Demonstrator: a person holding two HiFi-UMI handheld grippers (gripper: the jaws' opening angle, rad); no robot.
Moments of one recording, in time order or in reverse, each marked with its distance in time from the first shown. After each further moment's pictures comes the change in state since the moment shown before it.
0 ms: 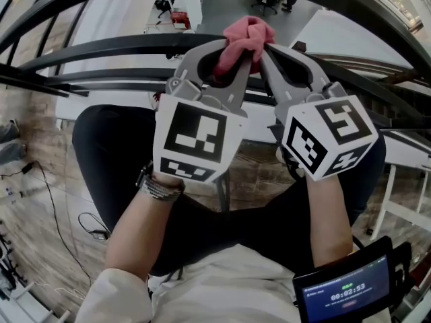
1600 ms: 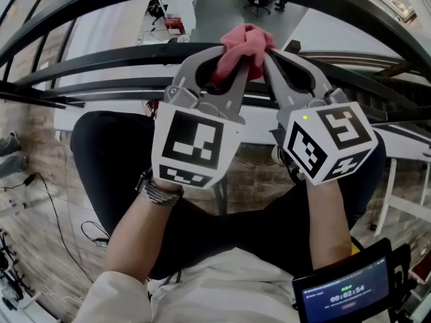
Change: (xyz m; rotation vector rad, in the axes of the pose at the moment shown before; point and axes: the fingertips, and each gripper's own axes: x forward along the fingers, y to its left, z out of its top) left arm 0.017 -0.022 0.006 0.006 -0.007 -0.042; right arm -0.023 -0.032 -0.006 0.023 -0.003 -0.080
